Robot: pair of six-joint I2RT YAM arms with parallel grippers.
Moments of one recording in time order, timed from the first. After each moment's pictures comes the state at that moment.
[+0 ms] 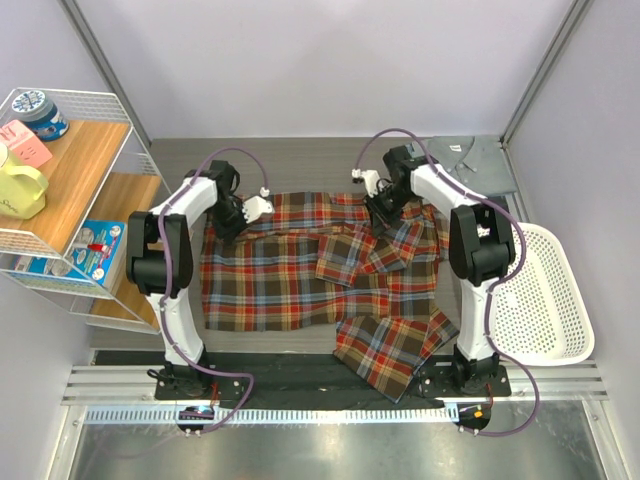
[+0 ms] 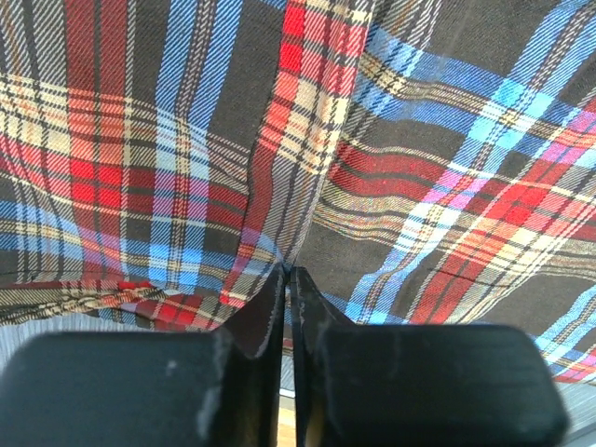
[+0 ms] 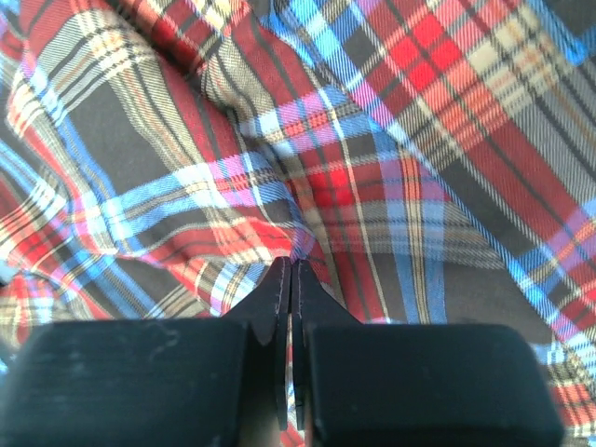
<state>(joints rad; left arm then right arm) -0.11 1.97 1.47 -0.95 0.18 1.08 0.29 2.09 1.67 -0.93 -0.46 -0.44</state>
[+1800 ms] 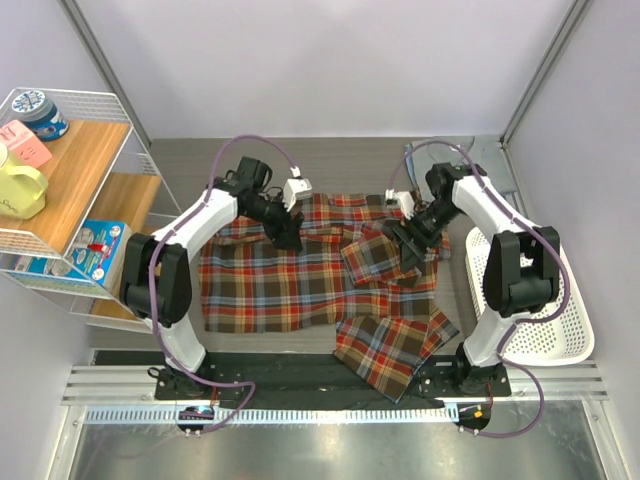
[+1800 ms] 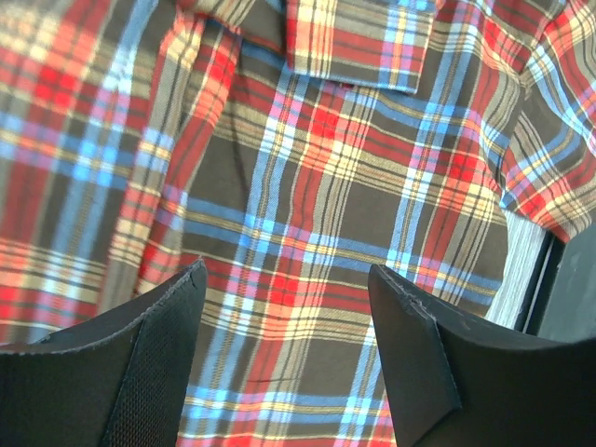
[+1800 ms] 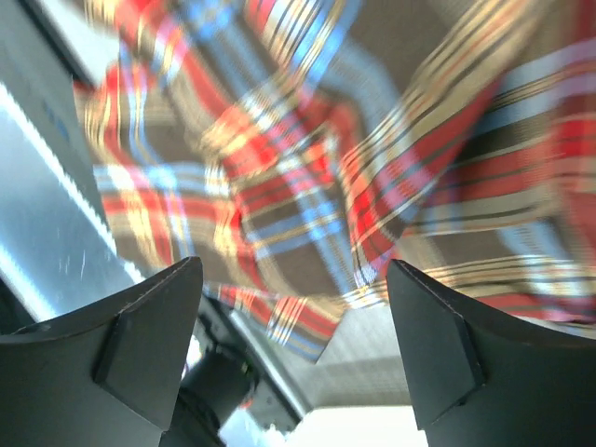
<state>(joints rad) -0.34 1.76 1.39 -0.74 0.75 0.62 0.15 1.76 1.38 -1.29 -0.58 -0.74</state>
